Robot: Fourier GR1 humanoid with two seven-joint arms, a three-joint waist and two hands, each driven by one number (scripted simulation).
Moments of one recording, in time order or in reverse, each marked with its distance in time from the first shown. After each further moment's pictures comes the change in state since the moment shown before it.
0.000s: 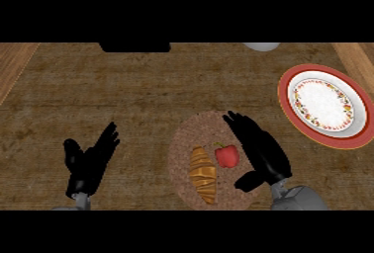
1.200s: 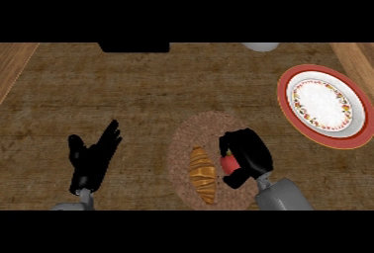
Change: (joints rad) left arm -0.025 -0.042 0.036 0.015 -0.046 -0.017 0.018; right arm -0.052 0.097 -0.027 0.227 0.249 -0.094 -0.164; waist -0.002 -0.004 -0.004
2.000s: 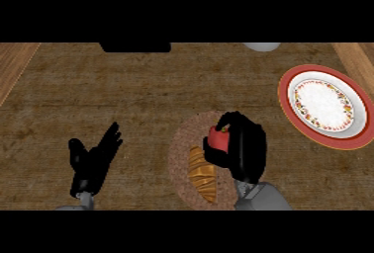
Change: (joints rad) left arm 0.020 -0.006 -0.004 -0.004 -0.003 -0.008 -0.014; right arm -0.028 0.093 0.107 -0.187 0.114 -0.446 0.674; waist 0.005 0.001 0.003
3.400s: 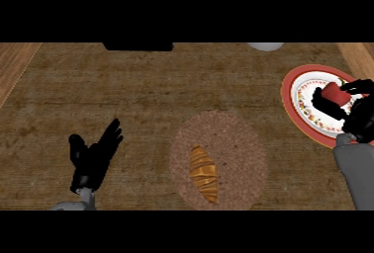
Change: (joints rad) left arm -0.026 -0.002 0.008 -0.003 -0.007 -0.011 0.014; right arm -0.150 -0.360 -0.589 0.398 -0.672 -0.447 -0.502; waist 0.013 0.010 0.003
